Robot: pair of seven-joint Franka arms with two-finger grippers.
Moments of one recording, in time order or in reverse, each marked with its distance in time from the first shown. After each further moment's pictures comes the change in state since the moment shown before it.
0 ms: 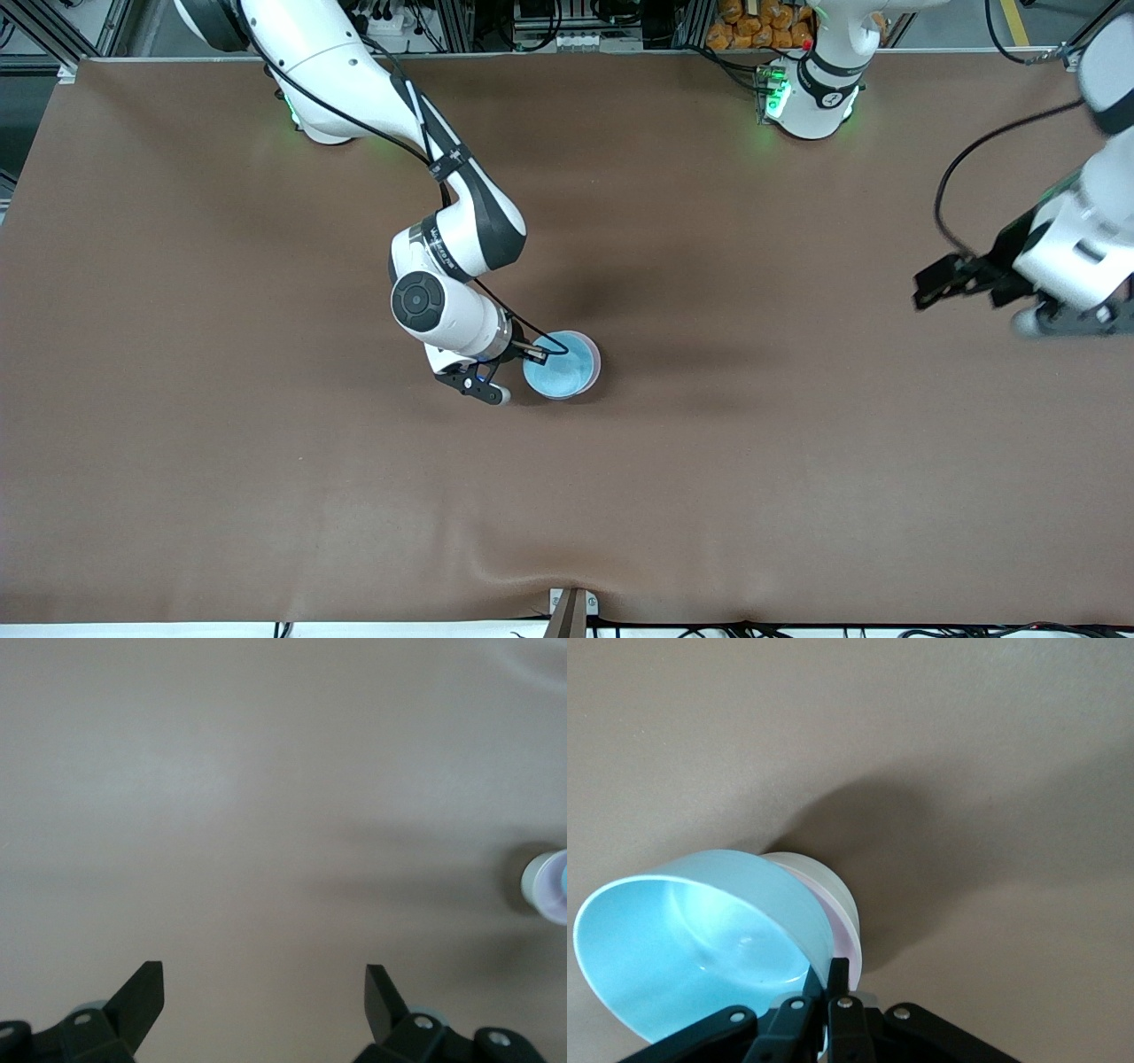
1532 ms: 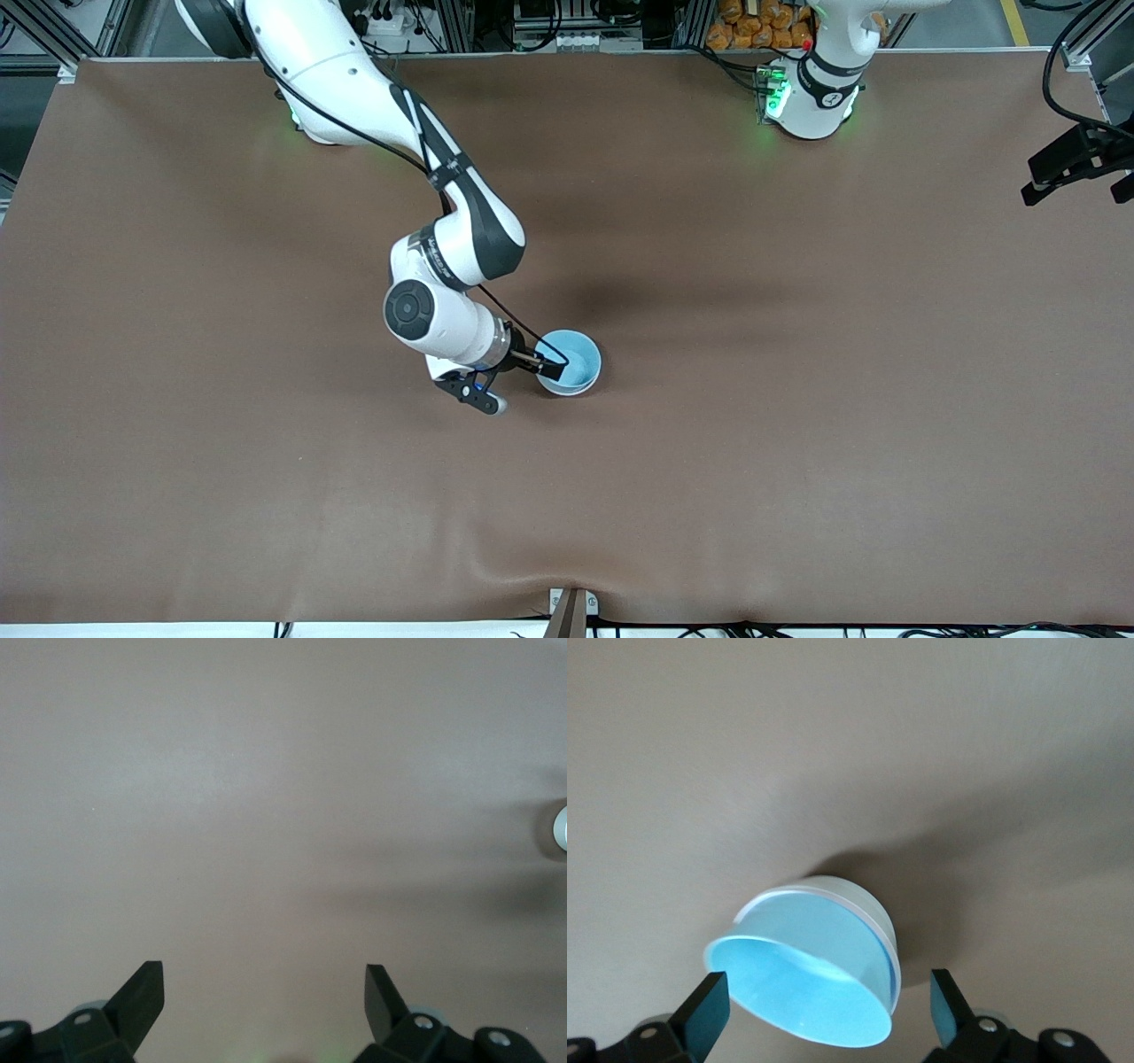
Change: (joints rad) left arm 0.006 -0.189 0.105 -0.047 0.016 -0.135 0.142; right arm 0.001 -0.004 -0.034 0.047 0.026 0.016 -0.012
